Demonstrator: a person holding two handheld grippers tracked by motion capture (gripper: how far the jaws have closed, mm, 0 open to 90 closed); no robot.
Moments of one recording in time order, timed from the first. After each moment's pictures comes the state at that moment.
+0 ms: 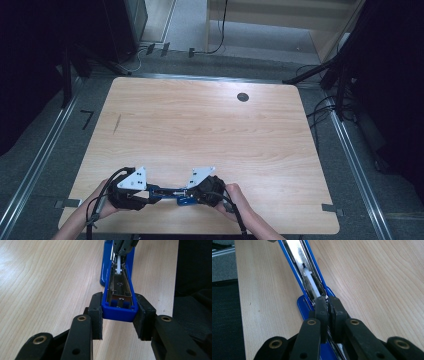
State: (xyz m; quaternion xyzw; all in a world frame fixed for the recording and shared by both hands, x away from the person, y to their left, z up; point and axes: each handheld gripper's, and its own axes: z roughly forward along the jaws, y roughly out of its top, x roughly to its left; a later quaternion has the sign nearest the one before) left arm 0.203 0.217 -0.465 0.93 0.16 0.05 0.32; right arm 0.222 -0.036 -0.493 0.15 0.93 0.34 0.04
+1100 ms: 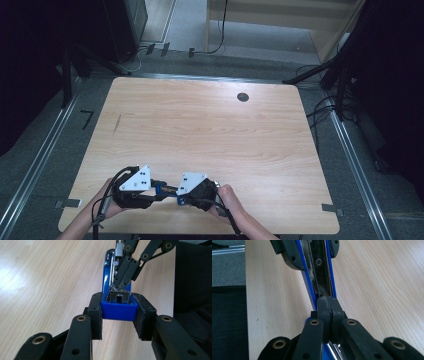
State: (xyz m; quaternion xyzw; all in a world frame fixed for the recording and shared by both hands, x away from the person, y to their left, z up) left arm 0.198 0.200 -0.451 0.92 0.15 0.08 0.36; right arm 0.208 -0.017 -0.480 0.11 0.92 0.37 0.09
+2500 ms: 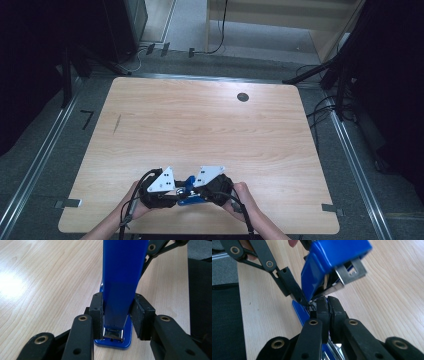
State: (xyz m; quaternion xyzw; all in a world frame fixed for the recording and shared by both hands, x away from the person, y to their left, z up) left arm 0.206 0.149 -0.485 0.90 0.17 0.09 0.39; right arm 0.220 -0.055 -0.476 0.15 0.92 0.36 0.07
